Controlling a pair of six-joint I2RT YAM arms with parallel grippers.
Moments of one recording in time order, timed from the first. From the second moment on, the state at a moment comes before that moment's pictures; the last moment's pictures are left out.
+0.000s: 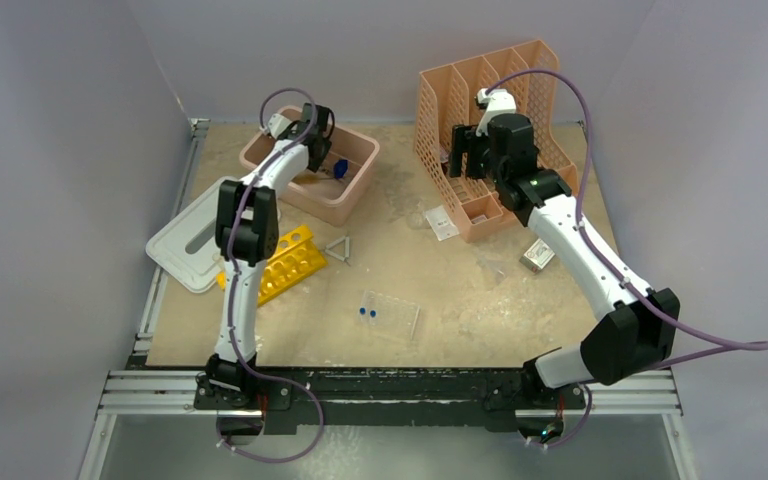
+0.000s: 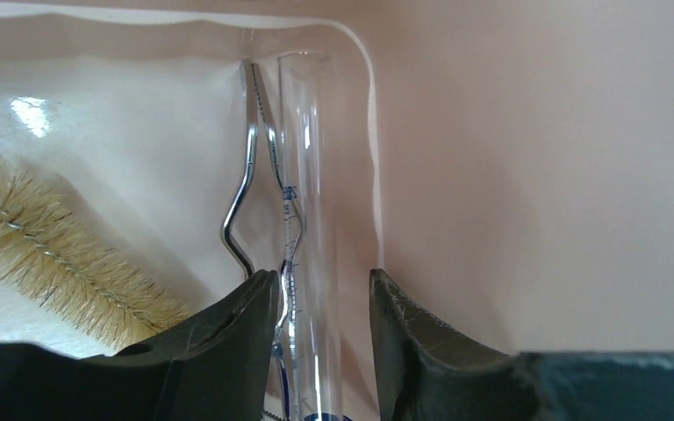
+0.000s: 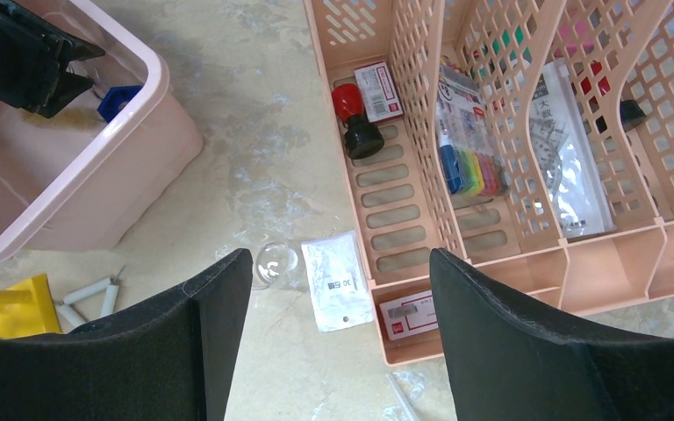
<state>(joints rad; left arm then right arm) -0.24 2.41 2.06 -0.52 -0.44 -1.25 0.37 1.43 1.36 -0.37 0.17 0.15</state>
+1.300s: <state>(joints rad) -0.24 1.81 1.84 -0.45 -0.22 -0.54 0.37 1.56 1.19 -0.79 0.27 0.29</state>
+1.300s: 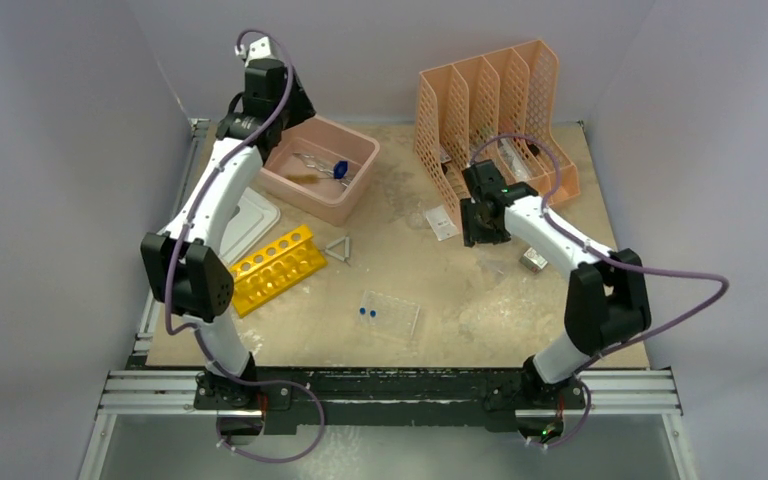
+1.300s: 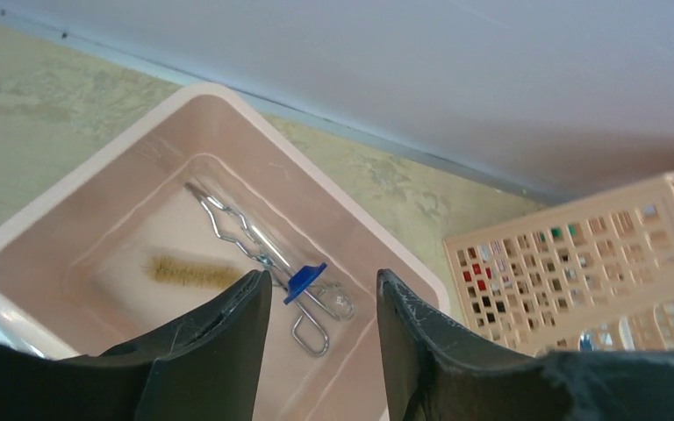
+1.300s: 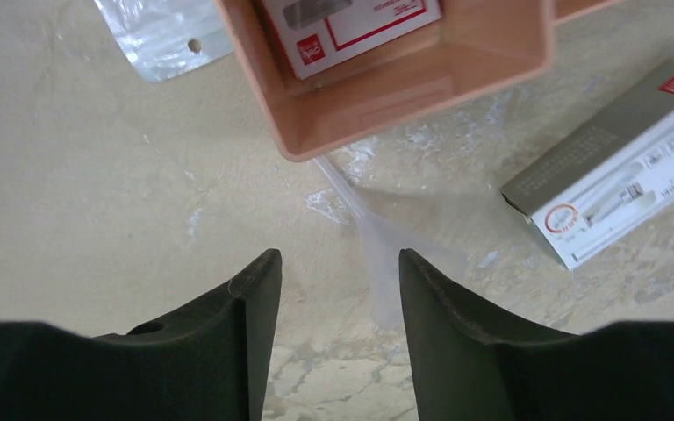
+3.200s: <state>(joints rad) -0.24 1.48 1.56 -0.22 -0.21 -0.32 0.42 1.77 1.12 -0.66 0.09 -0.05</state>
